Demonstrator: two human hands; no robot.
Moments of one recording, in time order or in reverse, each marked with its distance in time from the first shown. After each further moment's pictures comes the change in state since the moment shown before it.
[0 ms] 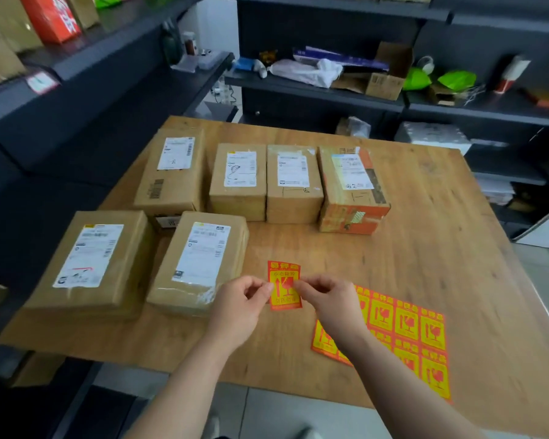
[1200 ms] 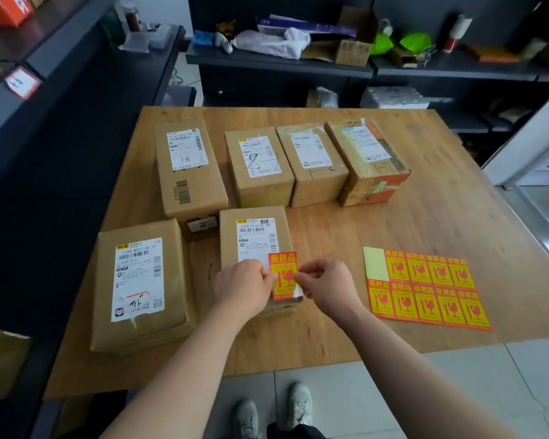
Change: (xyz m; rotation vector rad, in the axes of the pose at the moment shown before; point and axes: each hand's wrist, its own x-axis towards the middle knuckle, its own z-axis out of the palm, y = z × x) left_hand 0.064 -0.039 -0.111 0.823 -0.223 0.168; right_hand 0.002 -0.021 0.135 -0.252 0.170 0.265
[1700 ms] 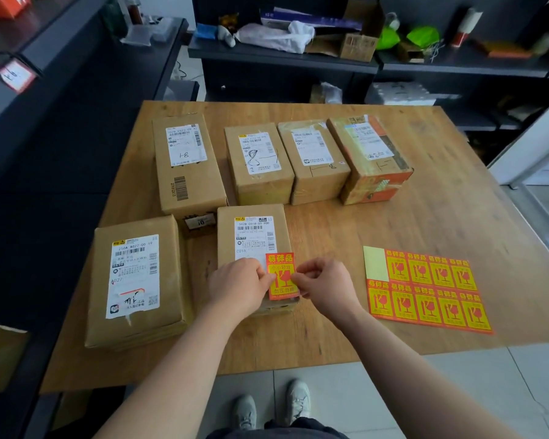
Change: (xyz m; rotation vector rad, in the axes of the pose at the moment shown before) left_hand 0.000 0.000 0.000 -0.009 -0.023 -0.002; right_hand 0.000 0.003 -0.003 0.005 -0.044 -0.033
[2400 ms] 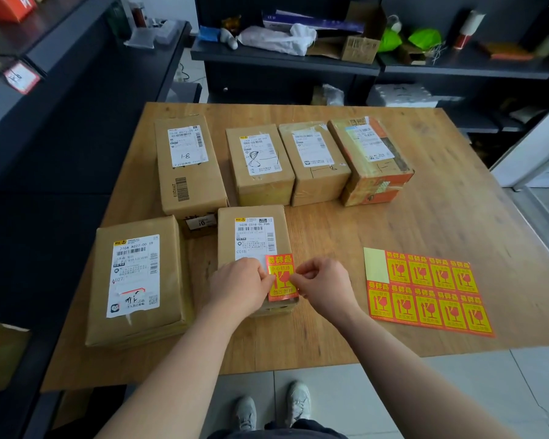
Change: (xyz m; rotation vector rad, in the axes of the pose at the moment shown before) left_hand 0.003 0.000 0.004 0.016 0.032 -0.011; right_hand 0.002 -0.002 0.002 -0.103 0.033 -0.046
